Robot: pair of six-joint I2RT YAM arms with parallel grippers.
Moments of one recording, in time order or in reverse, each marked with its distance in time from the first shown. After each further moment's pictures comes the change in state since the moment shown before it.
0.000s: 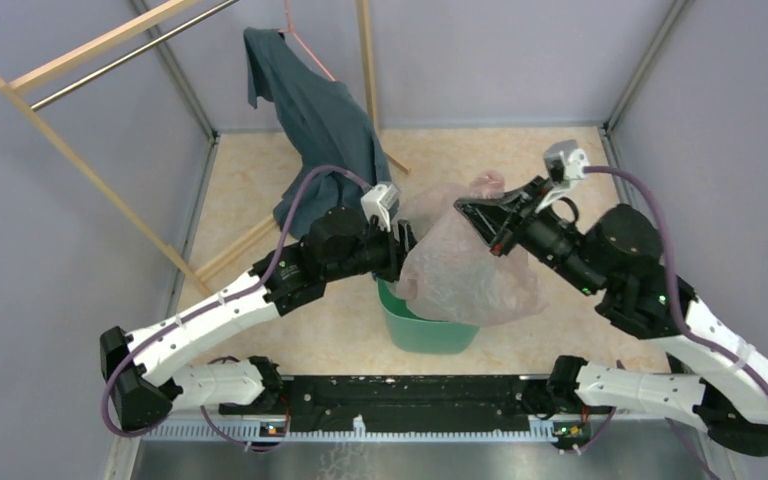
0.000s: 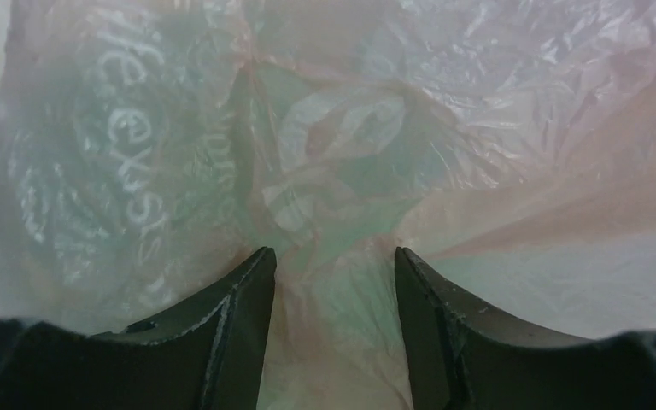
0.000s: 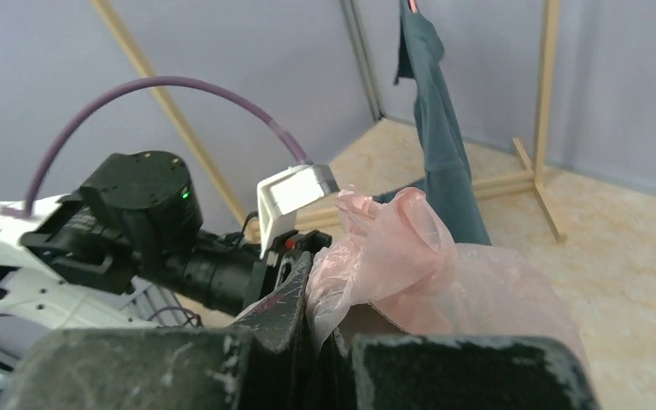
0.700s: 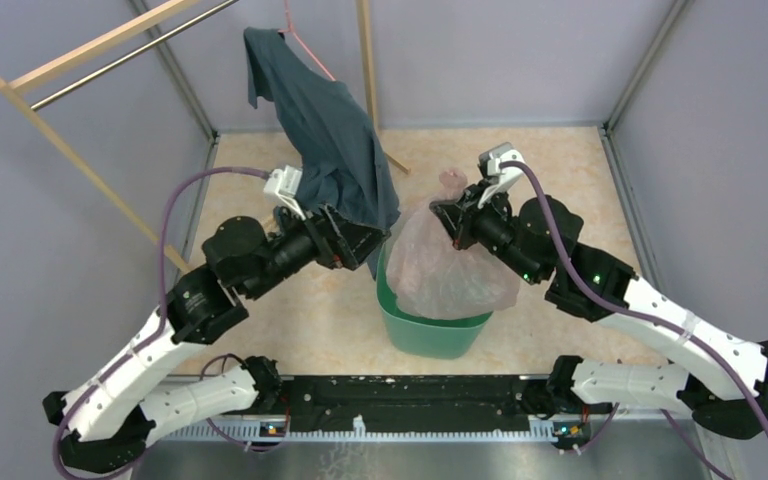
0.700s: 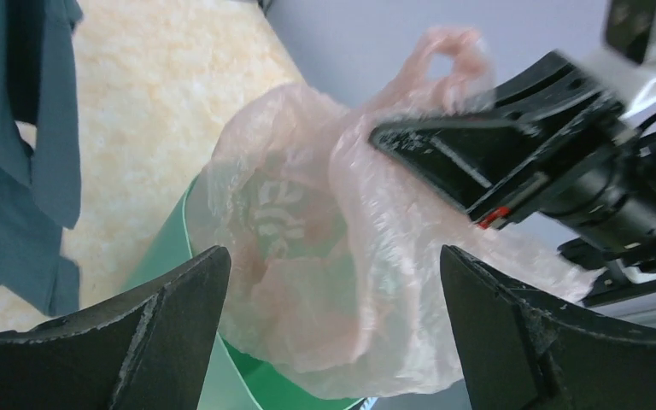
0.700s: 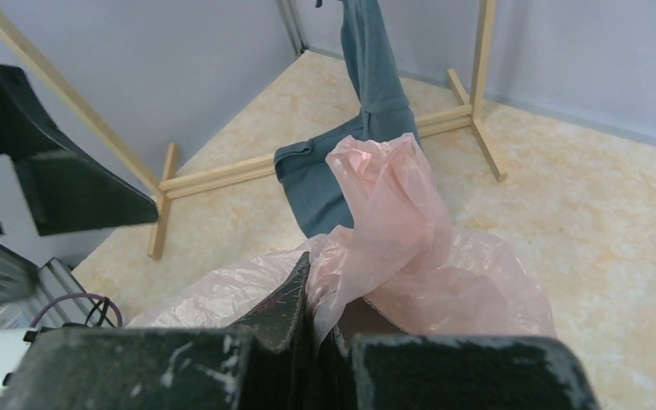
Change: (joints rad) left arm 0.053 -0.293 0.031 -0.110 -0.179 0.001; right arm -0.001 0.189 -0.051 0.014 0.153 -0.037
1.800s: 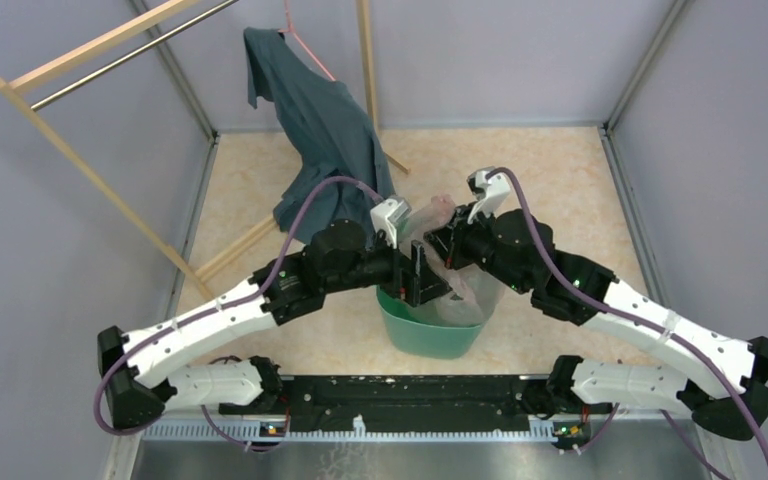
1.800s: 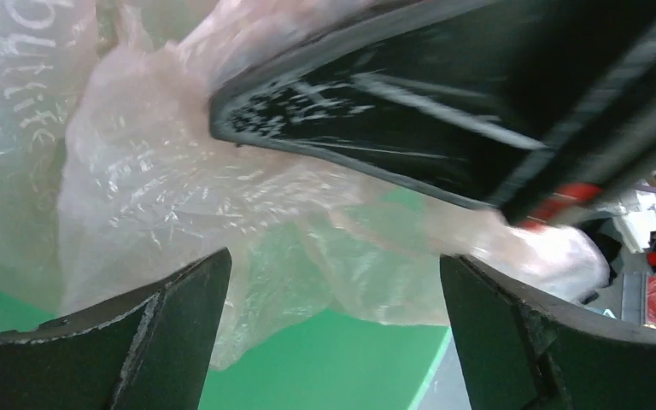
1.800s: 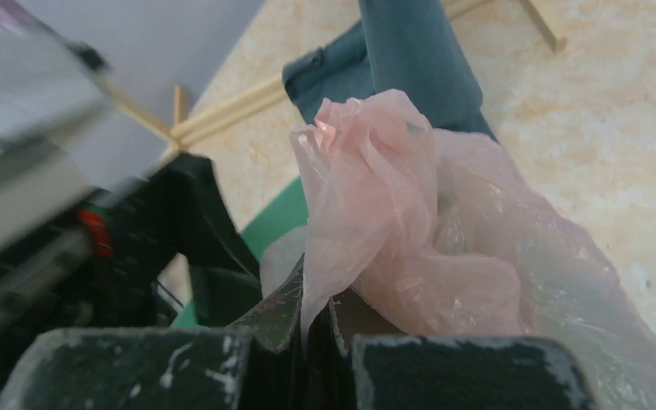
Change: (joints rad) left arm -0.135 0.290 -0.091 0.137 0.206 0.039; right arm -0.013 -0.005 -0.119 -0.048 -0.024 0.269
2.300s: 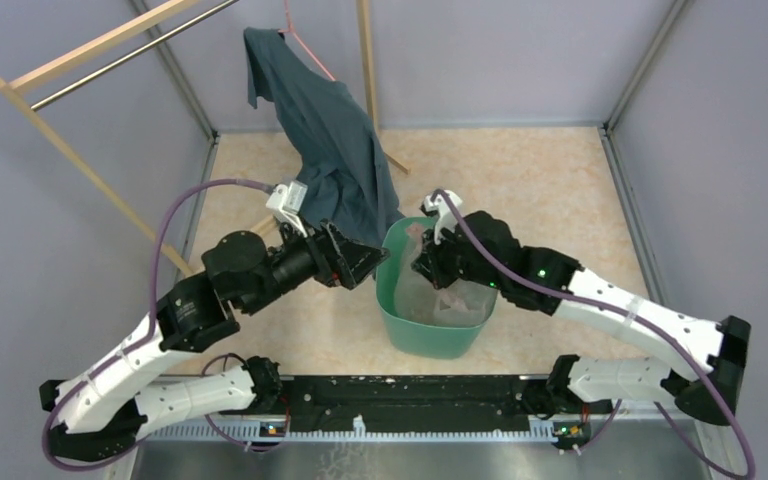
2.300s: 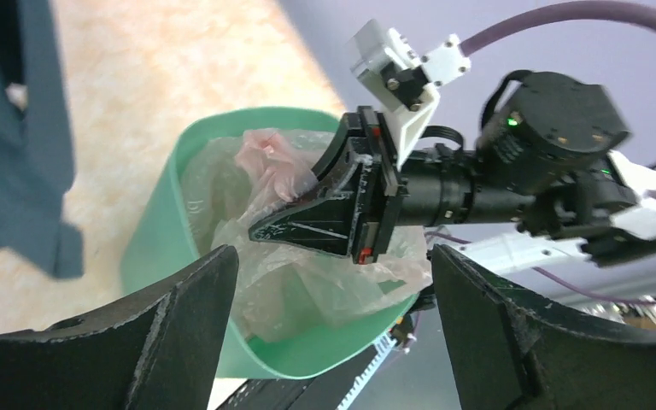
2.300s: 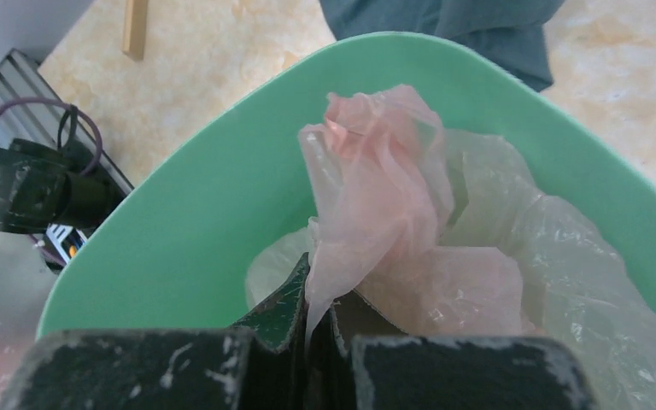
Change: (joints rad) left arm 0.000 -0.344 0.135 -0.238 -0.288 -0.011; right arm -0.010 0.095 -0.012 -0.142 -0.214 -0.181
